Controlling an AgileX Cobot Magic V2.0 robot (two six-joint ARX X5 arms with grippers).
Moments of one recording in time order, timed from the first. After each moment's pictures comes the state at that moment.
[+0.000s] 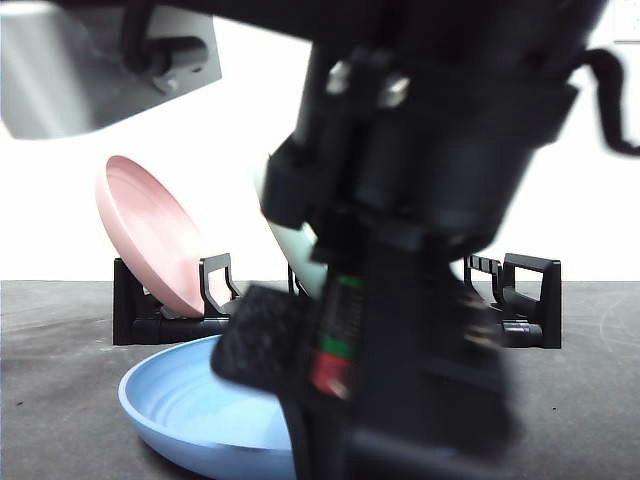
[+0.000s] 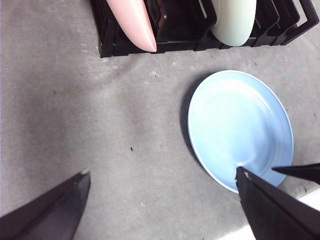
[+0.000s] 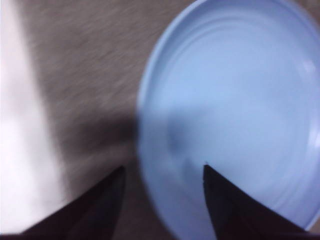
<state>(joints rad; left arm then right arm) -0.04 0.75 0.92 -1.06 0.44 0.01 1.39 1.50 0.83 -0.51 0.40 -0.10</state>
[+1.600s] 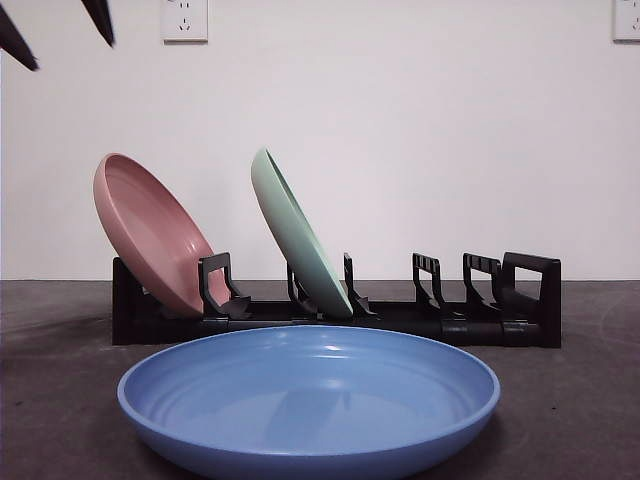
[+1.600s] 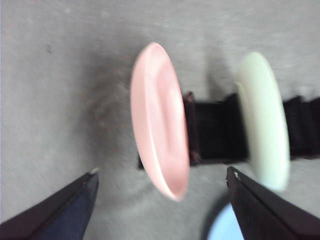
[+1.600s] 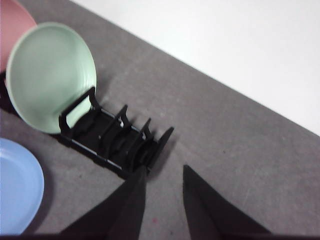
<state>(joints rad) -0.18 1.41 1.59 -1.02 0.13 -0.21 0.80 0.69 1.10 -0.88 0.50 -0.07</state>
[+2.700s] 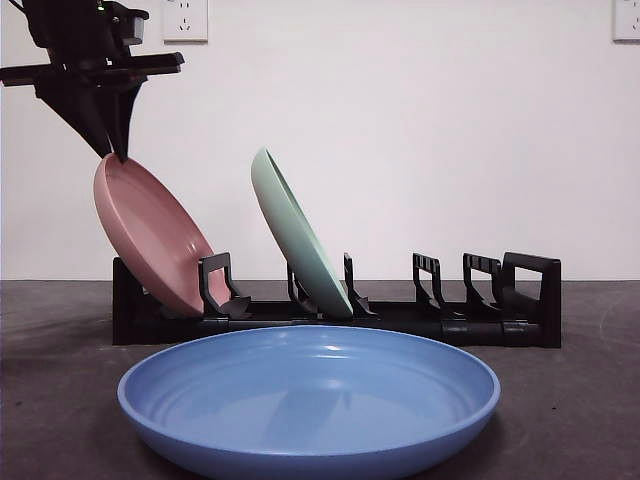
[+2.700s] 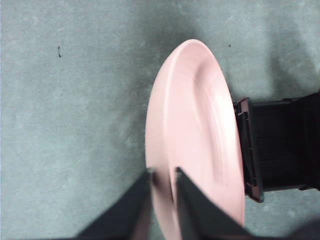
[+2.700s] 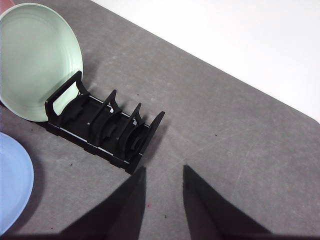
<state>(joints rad) -0.24 1.71 1.67 -0.95 -0.06 -0.14 0.80 0.69 1.10 -0.93 0.55 -0.02</state>
